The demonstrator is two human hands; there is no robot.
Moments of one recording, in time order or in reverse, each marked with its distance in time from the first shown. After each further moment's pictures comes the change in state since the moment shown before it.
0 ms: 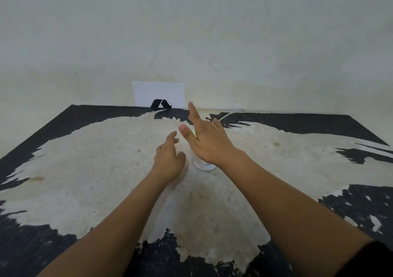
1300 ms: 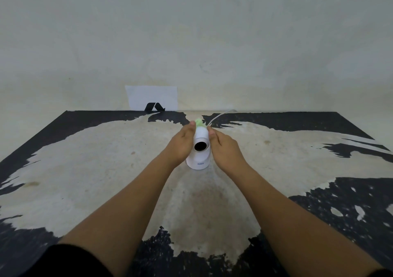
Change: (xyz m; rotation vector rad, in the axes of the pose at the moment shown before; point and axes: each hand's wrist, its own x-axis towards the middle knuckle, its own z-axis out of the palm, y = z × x) left_hand 0.021 0.059 0.012 -0.320 -0.224 -0.039; right_hand -0.044 0.045 0.004 0.479 0.205 0.312
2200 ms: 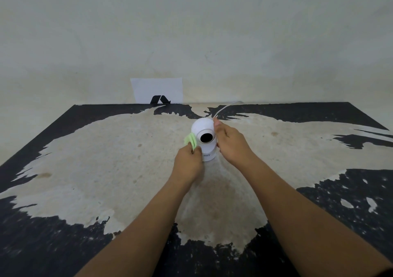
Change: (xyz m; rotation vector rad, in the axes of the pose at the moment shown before) left_hand -0.050 -0.026 0.031 0.070 0.278 -0.127; right_hand -0.004 -0.003 -0.001 0.079 -0.042 0.073
